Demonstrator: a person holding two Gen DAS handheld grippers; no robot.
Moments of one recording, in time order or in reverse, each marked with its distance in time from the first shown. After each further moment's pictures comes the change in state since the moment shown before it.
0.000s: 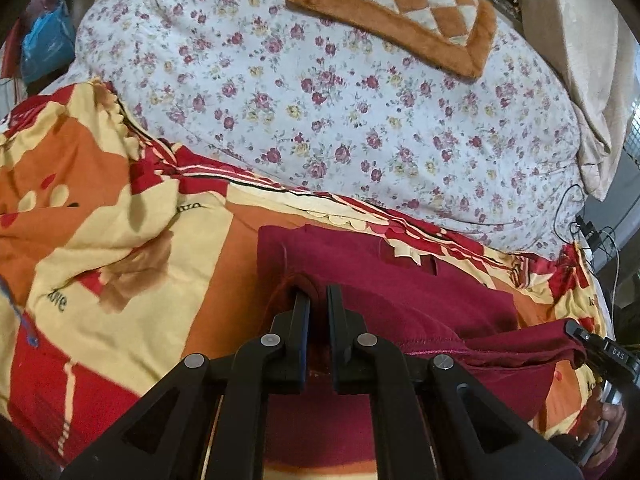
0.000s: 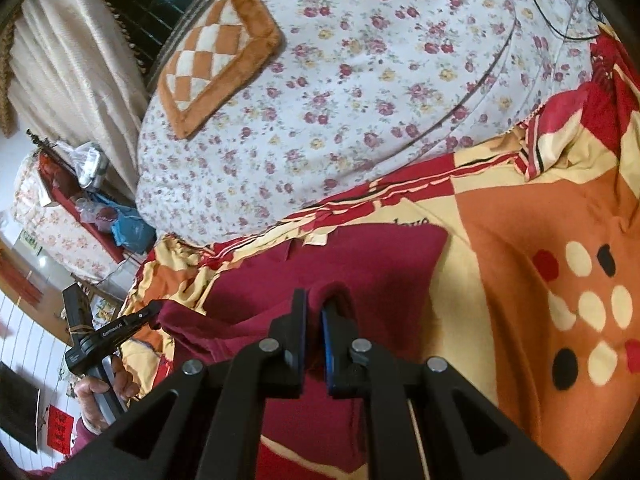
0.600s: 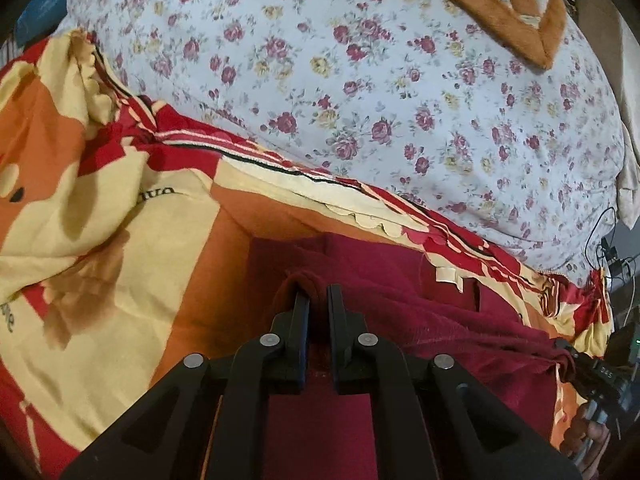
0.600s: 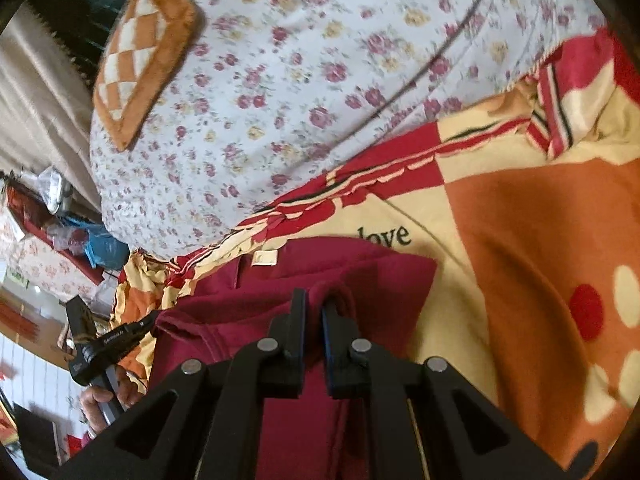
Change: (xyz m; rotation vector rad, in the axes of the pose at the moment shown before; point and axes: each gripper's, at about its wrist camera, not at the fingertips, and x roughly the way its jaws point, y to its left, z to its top) left arm 0.102 0.020 0.031 -0.102 0.121 0.012; right arm 0.096 -0.059 0.039 0.141 0.095 -0.033
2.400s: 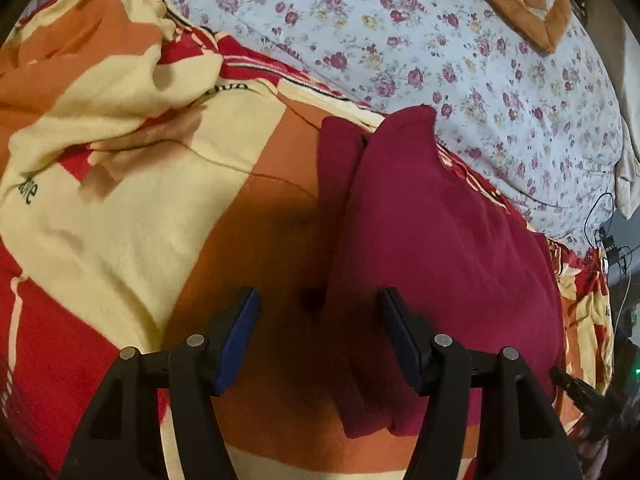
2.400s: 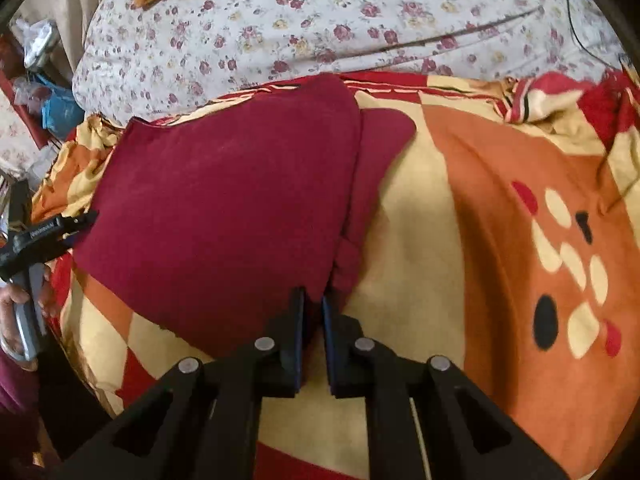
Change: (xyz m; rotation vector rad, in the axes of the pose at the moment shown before) left arm -0.032 0.051 -0.091 -0.053 0.042 0.013; right arm -0.038 0.044 -0.110 -0.352 0.171 -0.307
